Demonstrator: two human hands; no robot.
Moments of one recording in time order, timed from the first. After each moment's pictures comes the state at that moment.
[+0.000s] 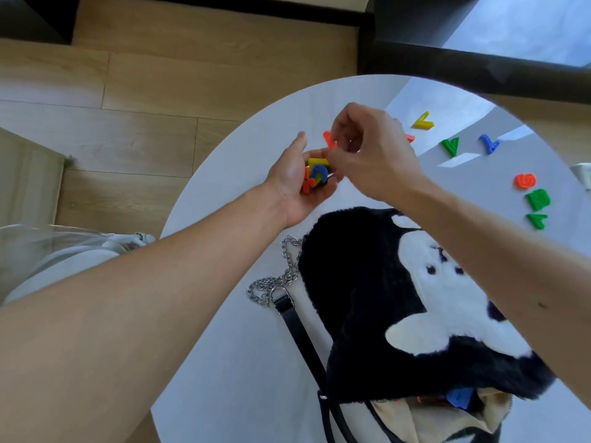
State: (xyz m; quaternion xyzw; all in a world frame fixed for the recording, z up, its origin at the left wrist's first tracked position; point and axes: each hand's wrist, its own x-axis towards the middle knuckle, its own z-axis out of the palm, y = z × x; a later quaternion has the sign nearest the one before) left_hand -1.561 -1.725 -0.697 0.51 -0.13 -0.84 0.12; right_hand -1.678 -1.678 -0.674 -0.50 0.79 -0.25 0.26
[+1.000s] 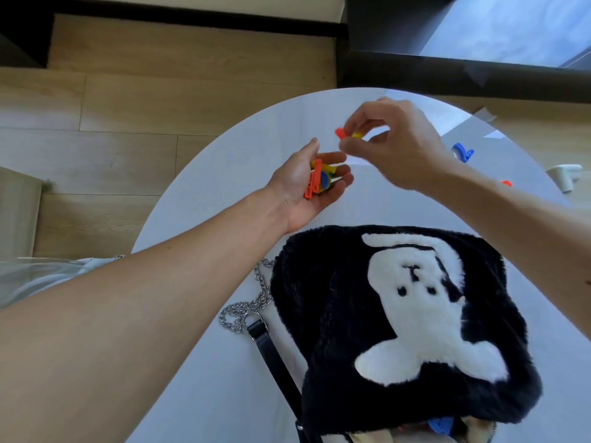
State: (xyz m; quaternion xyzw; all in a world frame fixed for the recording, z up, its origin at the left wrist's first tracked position) left_hand -1.611 -1.727 -0.695 0.47 -0.15 -0.87 0.09; right_hand -1.769 -1.678 -0.678 -0.55 0.77 -0.22 0.24
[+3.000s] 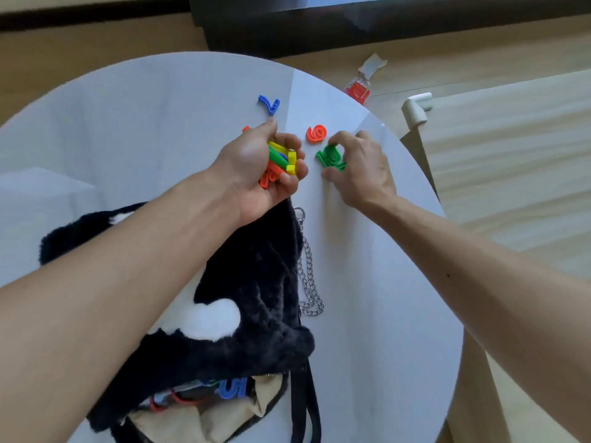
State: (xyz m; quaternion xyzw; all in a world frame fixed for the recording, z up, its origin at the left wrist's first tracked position) left_hand -1.808 -1.561 -0.652 0.50 -0.24 -0.83 0.02; right_hand -1.945 -1.455 -0.744 -0.36 0.91 -0.12 0.18
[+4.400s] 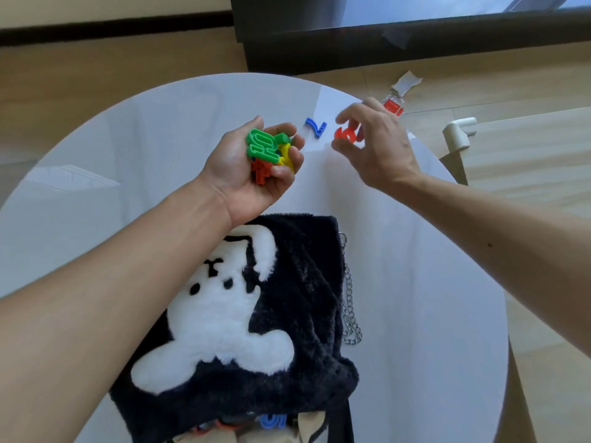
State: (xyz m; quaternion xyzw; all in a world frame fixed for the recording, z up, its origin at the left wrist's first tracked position) left_hand -1.770 -1.629 -0.662 0.41 -0.14 -0.90 0.08; right_hand -1.956 -1.531 -0.730 -0.49 0.84 -0.20 0.13
